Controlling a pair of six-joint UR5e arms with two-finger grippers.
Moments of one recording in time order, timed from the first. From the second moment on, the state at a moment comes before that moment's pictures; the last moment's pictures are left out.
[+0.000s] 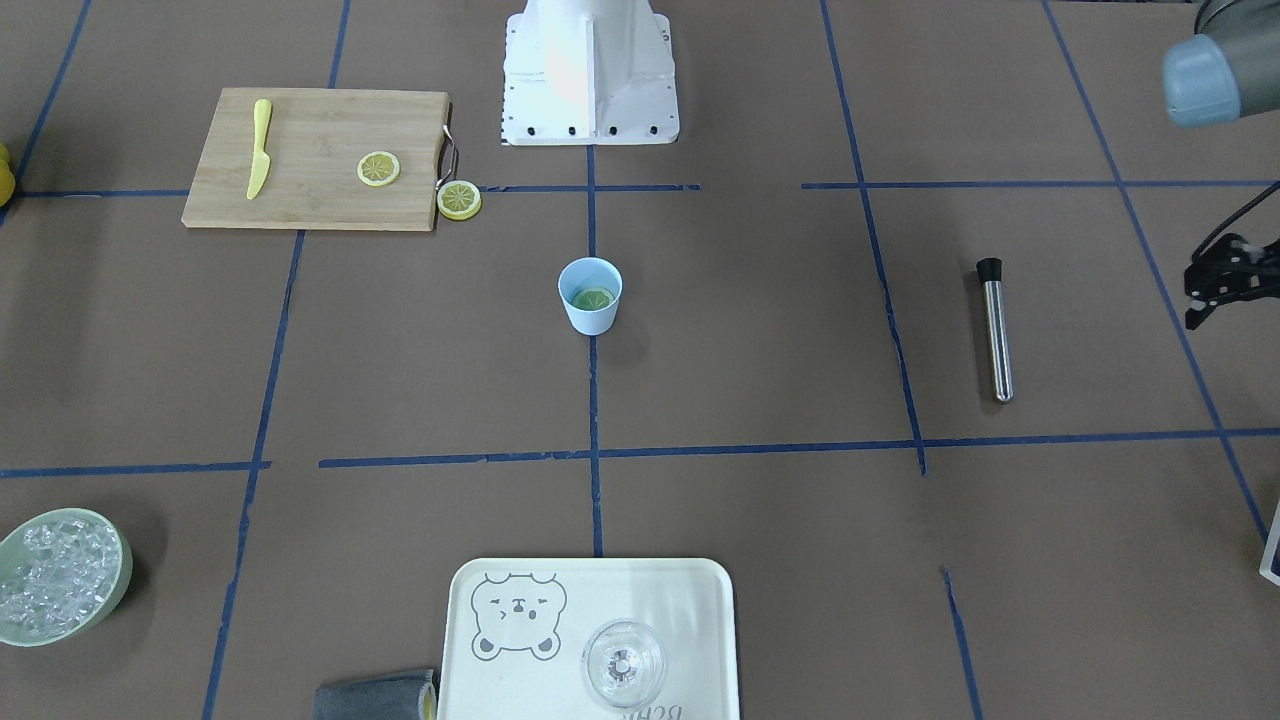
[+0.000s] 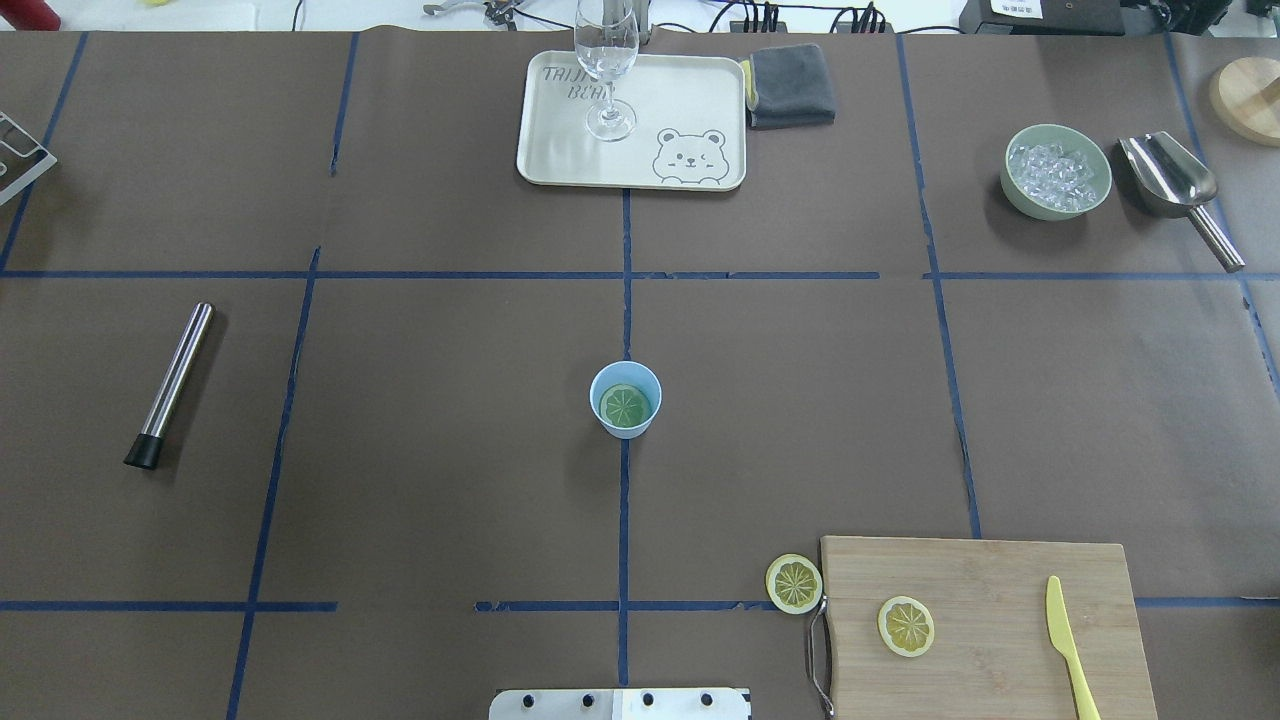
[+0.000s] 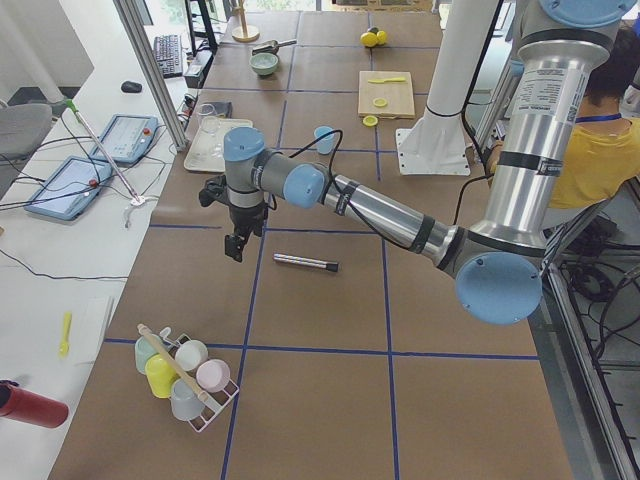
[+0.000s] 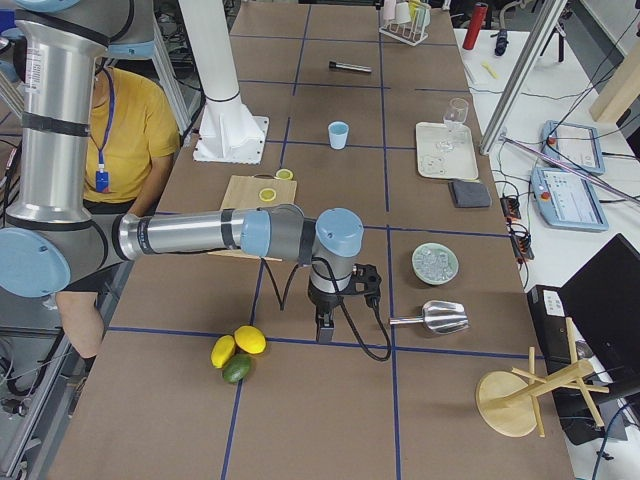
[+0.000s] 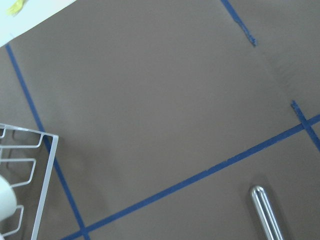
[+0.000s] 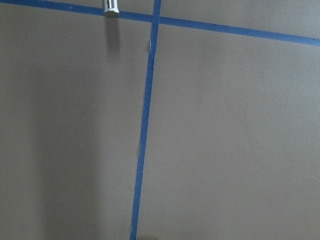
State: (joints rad) left arm -1.37 -1.75 -1.80 -1.43 -2.21 -0.02; right arm 1.56 -1.74 1.87 -1.80 2.24 -0.15
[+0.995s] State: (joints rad) left arm -1.57 -1.51 -1.79 -1.38 -2.37 0.28; right arm 1.56 -1.74 1.87 -1.80 2.24 -0.14
